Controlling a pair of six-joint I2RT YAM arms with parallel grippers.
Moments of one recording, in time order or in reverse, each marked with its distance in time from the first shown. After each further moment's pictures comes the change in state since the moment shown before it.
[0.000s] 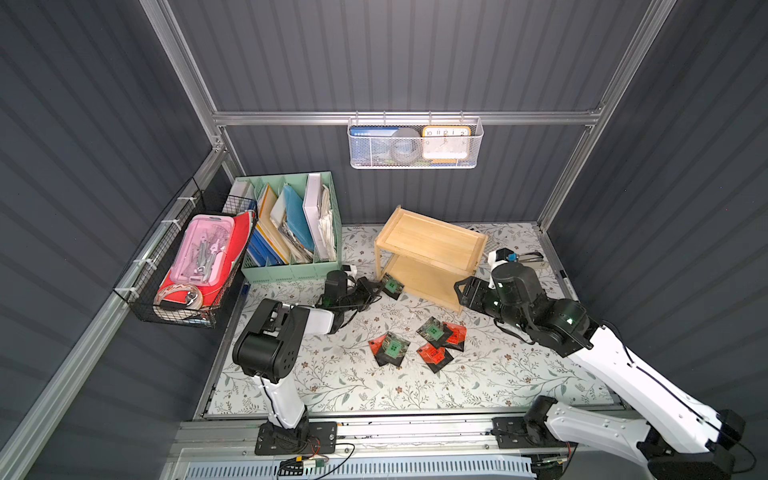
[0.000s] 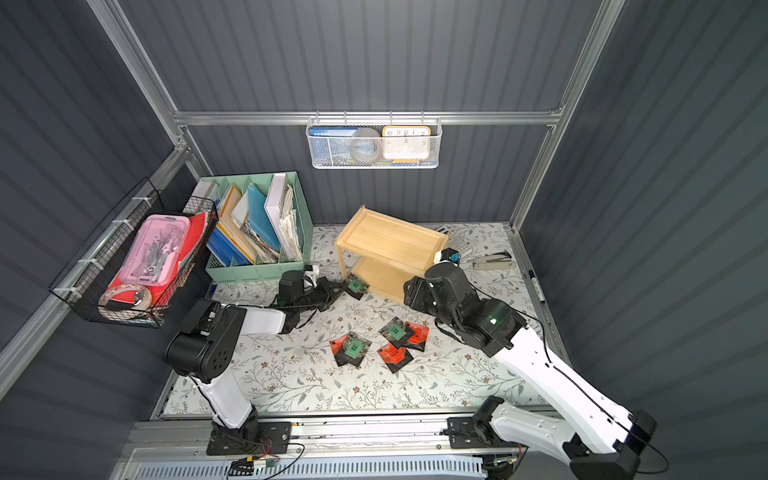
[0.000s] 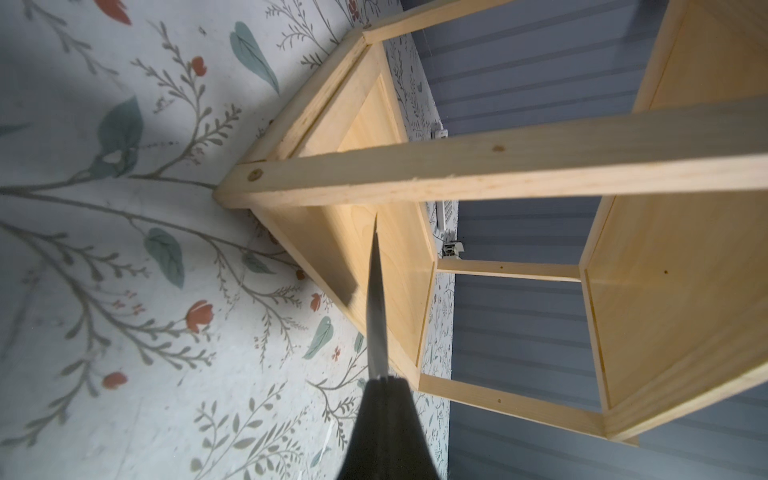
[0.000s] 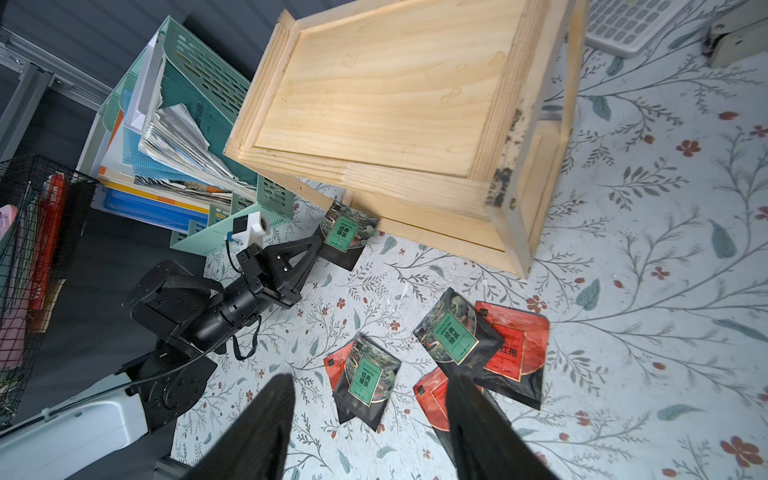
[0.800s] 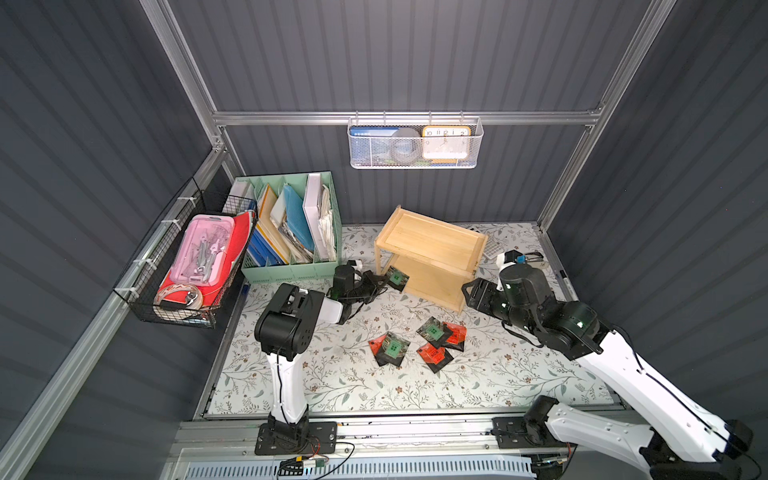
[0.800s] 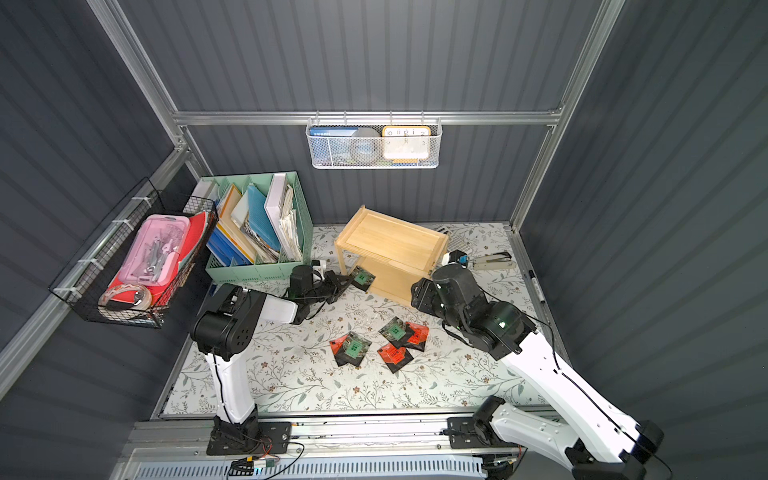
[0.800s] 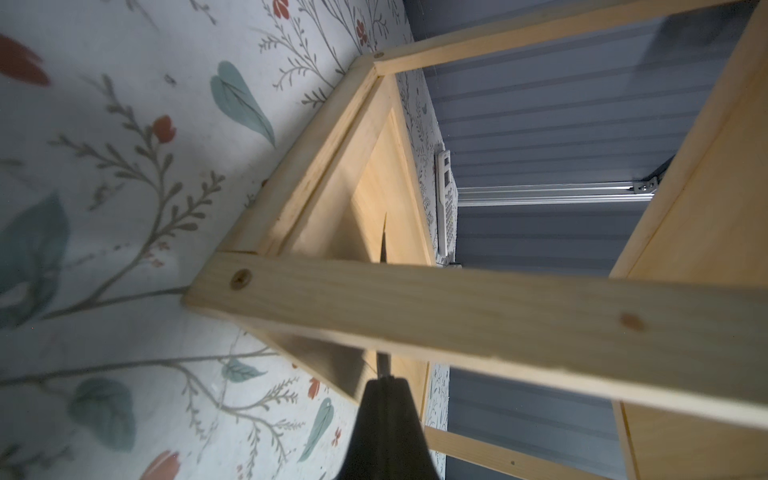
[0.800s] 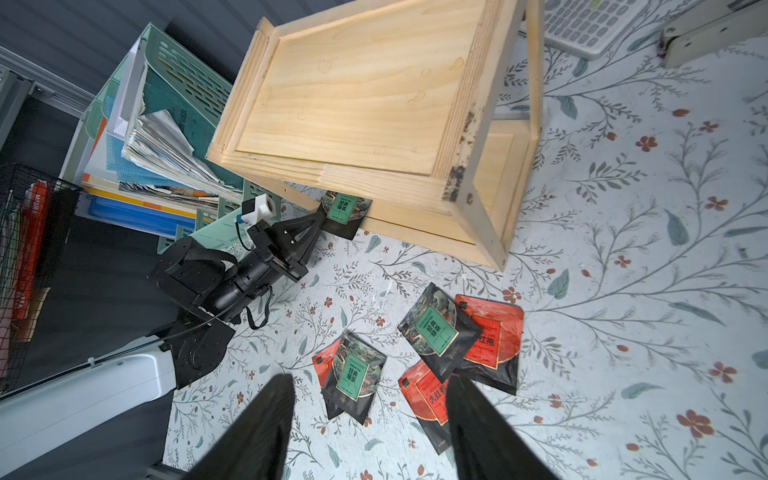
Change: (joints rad) left arm -0.008 0.205 0.154 0.082 -0.005 -0.049; right arm -0.028 -0.037 0.000 -0.060 0.003 0.000
